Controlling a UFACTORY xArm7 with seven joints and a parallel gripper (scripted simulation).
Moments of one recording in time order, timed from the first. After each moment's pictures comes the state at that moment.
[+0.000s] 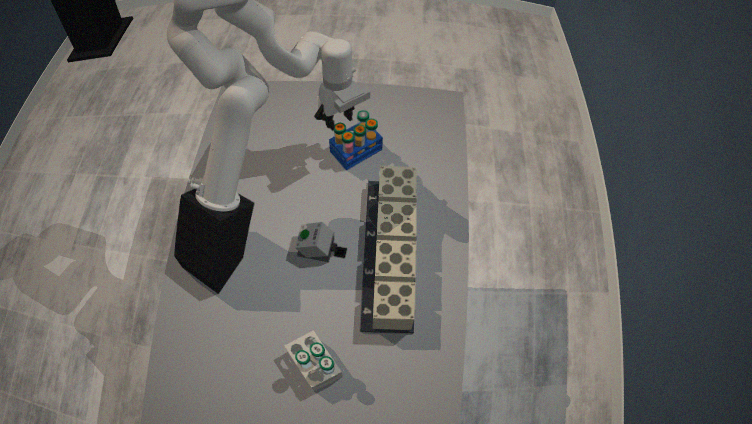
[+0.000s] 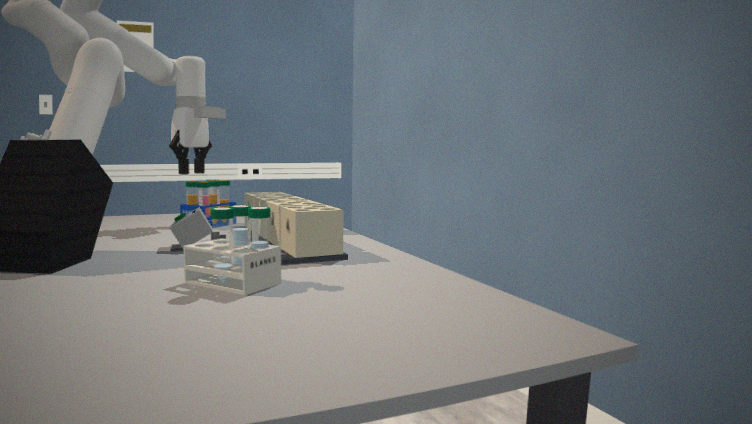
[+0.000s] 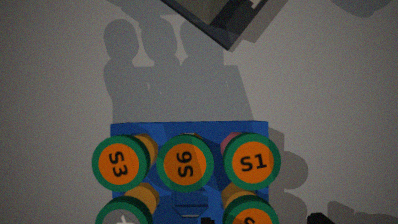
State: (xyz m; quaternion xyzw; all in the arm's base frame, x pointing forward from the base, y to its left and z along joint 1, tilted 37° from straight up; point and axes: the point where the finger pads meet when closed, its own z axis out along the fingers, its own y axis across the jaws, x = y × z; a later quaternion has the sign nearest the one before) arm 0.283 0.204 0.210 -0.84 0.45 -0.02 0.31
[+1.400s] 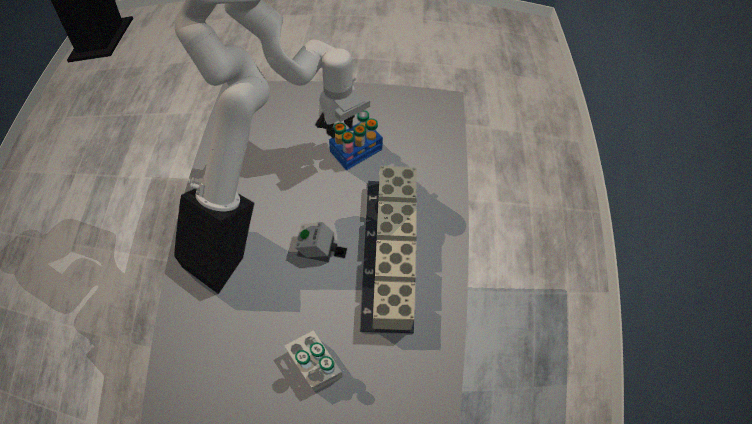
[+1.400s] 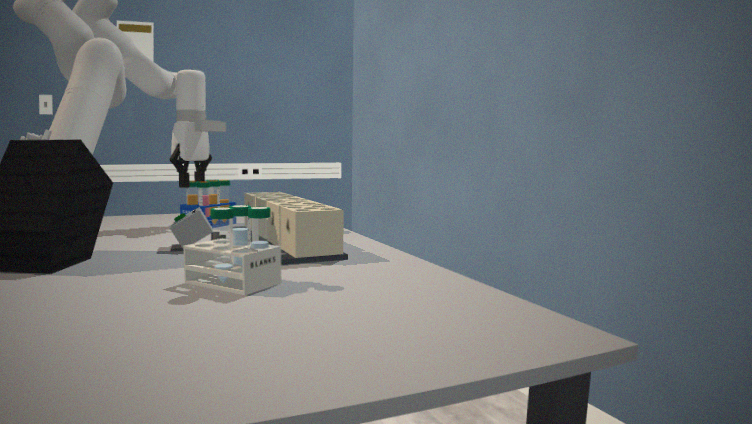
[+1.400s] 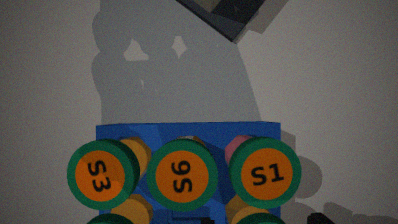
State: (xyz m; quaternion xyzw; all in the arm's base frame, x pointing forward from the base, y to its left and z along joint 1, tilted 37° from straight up) arm 0.295 0.222 0.183 -0.84 0.45 -0.02 0.31
